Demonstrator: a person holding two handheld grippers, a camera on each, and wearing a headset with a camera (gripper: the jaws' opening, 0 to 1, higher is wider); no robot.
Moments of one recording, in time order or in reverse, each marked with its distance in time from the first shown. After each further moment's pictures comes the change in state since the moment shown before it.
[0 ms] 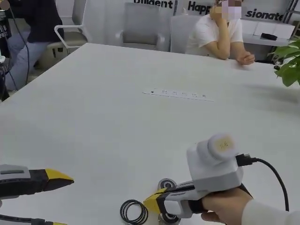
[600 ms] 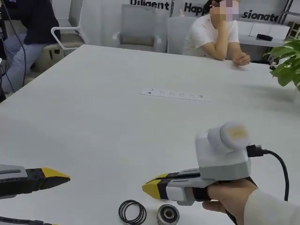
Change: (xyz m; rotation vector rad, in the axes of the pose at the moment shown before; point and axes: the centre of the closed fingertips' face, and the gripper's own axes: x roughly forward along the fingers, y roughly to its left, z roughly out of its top) left arm -0.001 0.002 0.000 -0.009 -0.005 0.012; right arm -0.021 0.011 0.035 -0.033 -0.121 0.003
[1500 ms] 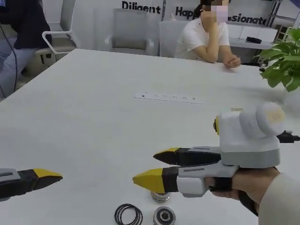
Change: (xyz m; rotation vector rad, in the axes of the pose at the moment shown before) left arm 0.001 0.000 0.004 -0.017 -0.026 -0.018; right arm -0.048 0.029 0.048 -0.131 -0.161 0.056
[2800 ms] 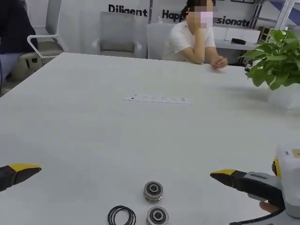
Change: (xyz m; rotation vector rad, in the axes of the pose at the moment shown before) left arm -0.009 0.017 0.007 -0.055 -0.103 0.042; right arm -0.078 -0.022 -0.087 -0.054 0.072 -0.161
